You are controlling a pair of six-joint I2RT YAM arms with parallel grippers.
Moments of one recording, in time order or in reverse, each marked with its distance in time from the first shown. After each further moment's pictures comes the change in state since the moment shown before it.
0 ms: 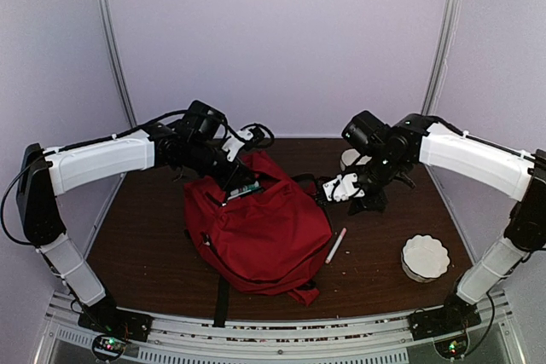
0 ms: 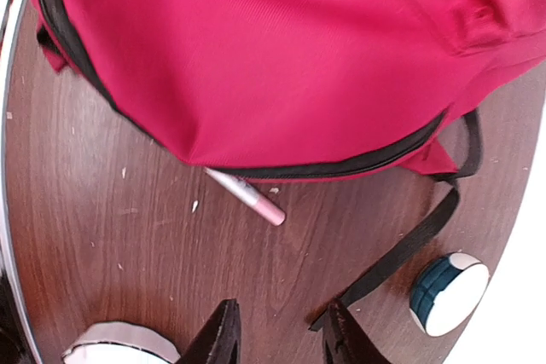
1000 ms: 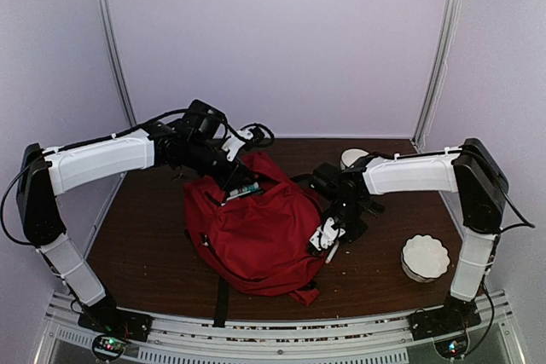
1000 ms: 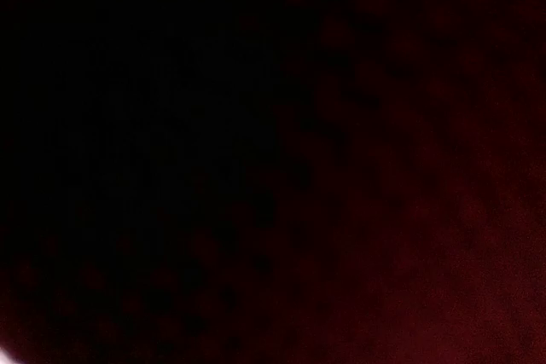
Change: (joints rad) left arm 0.000 0.000 0.009 -0.017 -0.001 0.000; right arm 0.060 0.320 -0.128 0.181 0.169 -0.325
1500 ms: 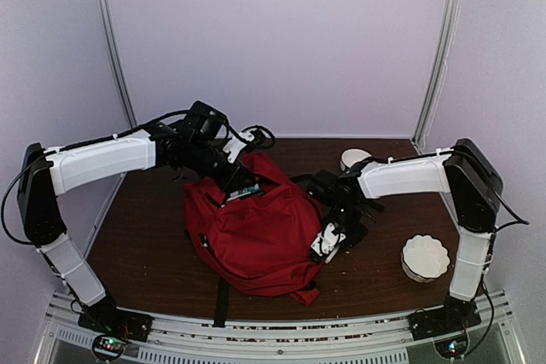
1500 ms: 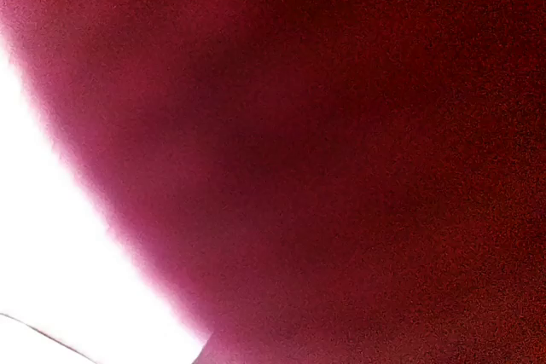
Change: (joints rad) left arm -0.005 0.005 0.000 -0.009 0.001 0.000; right arm 0.007 0.043 -0.009 -0.016 0.024 -0.006
